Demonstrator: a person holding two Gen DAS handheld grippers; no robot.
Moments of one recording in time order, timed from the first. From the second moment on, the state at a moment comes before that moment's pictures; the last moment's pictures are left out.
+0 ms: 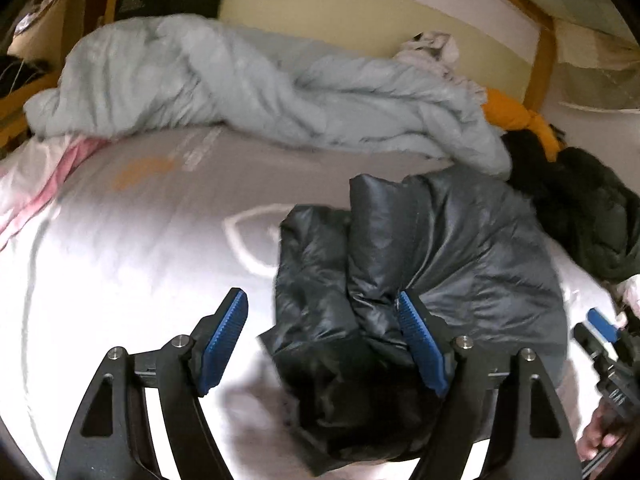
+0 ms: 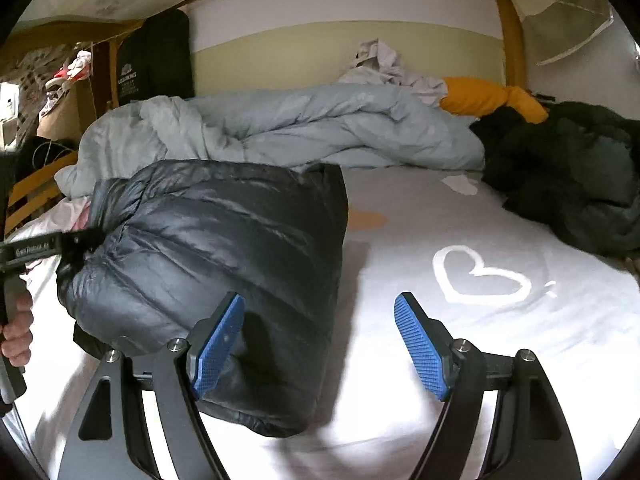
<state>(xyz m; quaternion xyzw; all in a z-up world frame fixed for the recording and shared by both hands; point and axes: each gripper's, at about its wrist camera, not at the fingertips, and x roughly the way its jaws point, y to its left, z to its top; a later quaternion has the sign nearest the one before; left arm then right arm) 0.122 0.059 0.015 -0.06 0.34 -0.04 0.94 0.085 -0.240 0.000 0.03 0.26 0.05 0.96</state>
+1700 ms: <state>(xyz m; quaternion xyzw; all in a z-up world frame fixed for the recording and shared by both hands) 0.180 0.046 -0.025 -0.06 0.35 -0.03 0.93 0.234 -0.199 -0.012 0.09 0.36 0.12 0.92</state>
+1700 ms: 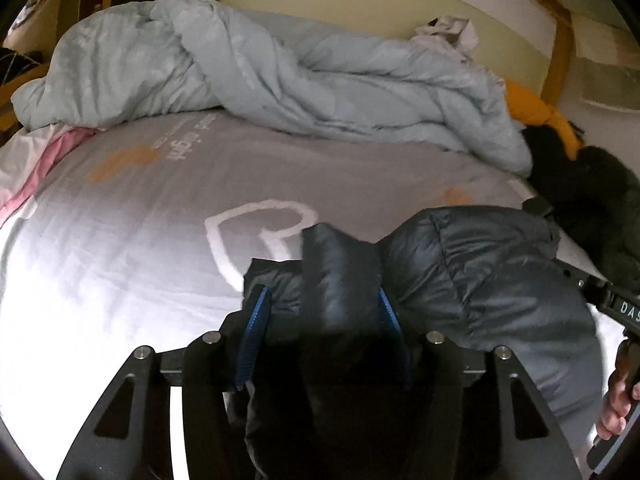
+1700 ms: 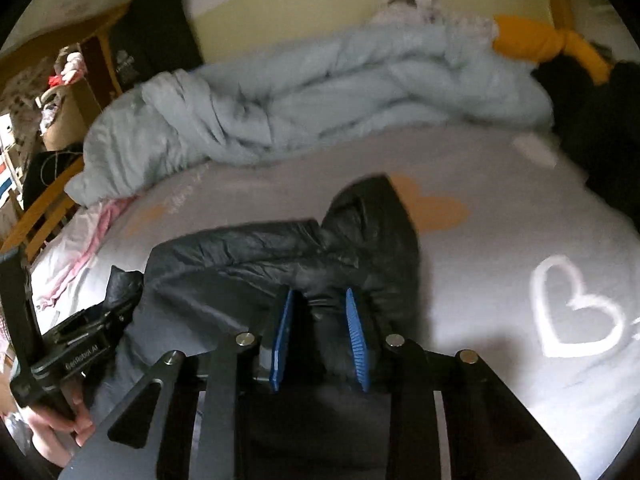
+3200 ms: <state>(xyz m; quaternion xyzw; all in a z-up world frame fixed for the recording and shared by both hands) 0.131 0.095 -0.073 -0.33 0.45 -0.15 0.82 0.168 -0.265 -0.059 0.21 0.38 0.15 0.89</state>
